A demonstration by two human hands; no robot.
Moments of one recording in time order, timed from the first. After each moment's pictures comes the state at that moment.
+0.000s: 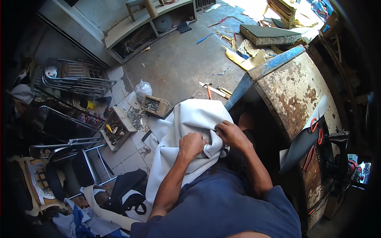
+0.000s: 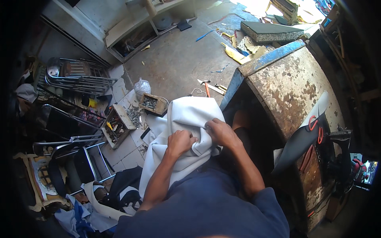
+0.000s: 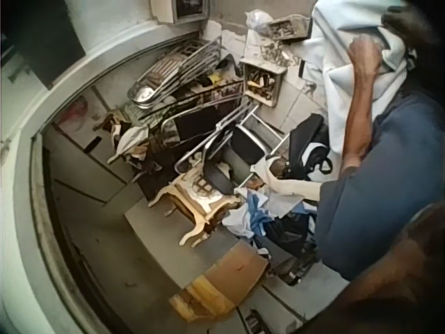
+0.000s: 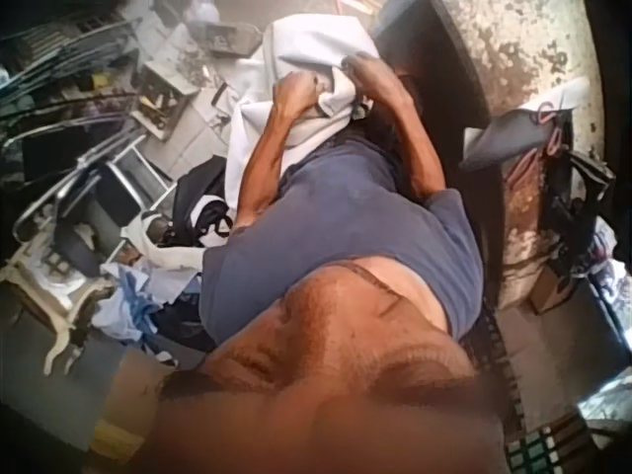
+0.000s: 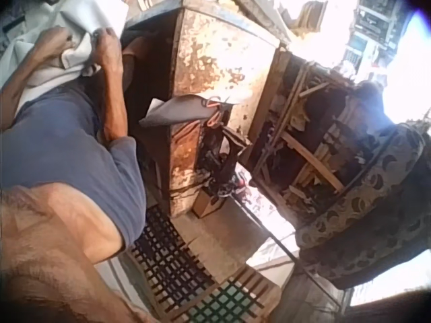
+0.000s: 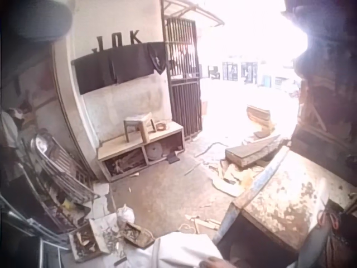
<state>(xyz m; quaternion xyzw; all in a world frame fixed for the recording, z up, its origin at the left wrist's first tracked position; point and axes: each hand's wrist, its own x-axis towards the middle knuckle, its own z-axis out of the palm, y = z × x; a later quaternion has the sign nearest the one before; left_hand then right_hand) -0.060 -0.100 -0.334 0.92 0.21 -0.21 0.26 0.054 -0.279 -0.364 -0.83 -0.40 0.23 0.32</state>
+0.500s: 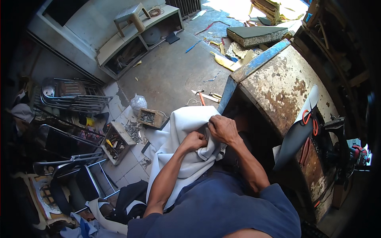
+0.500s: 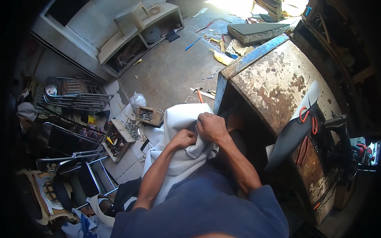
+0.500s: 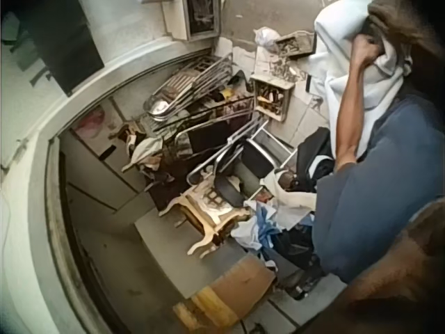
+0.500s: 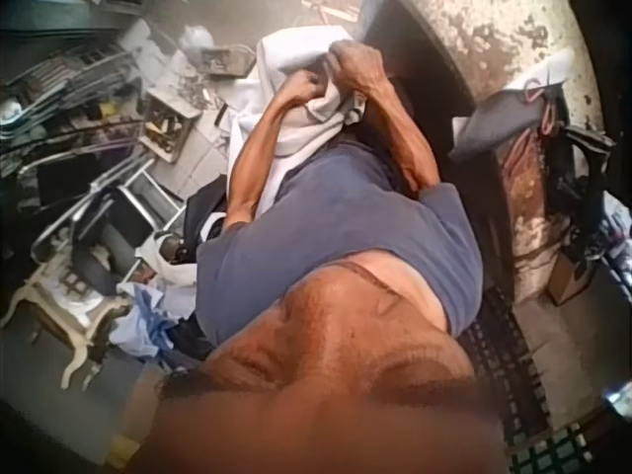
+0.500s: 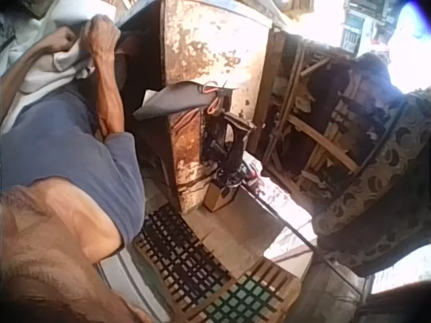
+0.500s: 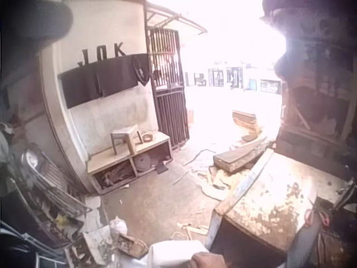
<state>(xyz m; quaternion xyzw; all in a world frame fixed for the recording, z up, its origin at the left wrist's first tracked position) -0.020 -0.089 -0.389 0.82 0.14 -0.26 0.50 0.075 -0.260 -0.328 -0.89 -0.35 0.07 0.30</state>
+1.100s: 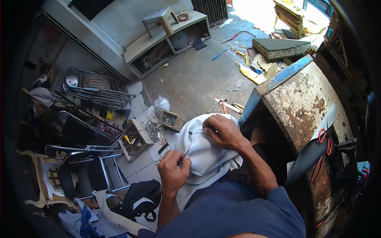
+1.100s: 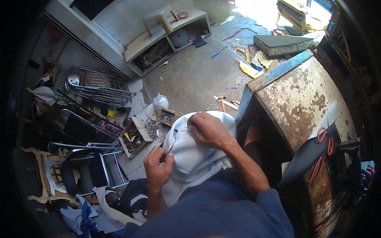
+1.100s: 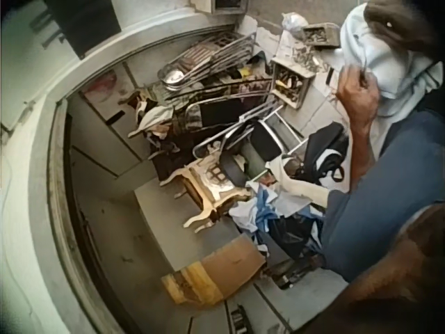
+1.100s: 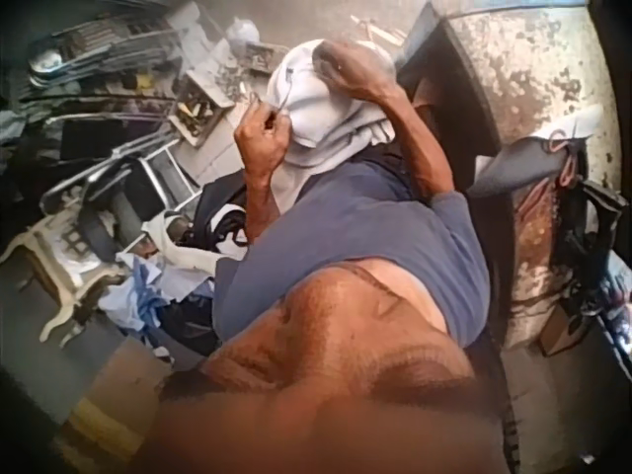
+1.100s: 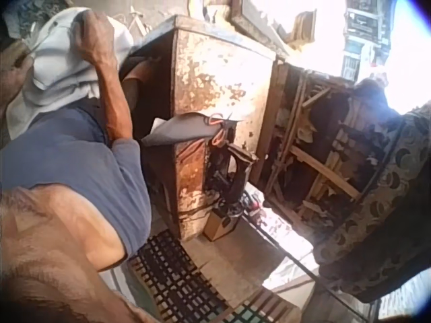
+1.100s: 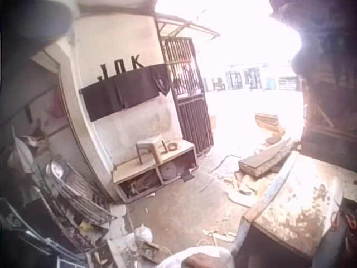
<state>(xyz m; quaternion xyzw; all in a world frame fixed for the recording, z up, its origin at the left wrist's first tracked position) -0.136 -0.091 -0.201 0.89 0.25 0.22 0.32 0.075 -0.203 -0.250 -0.72 -0.52 0.13 0.45</state>
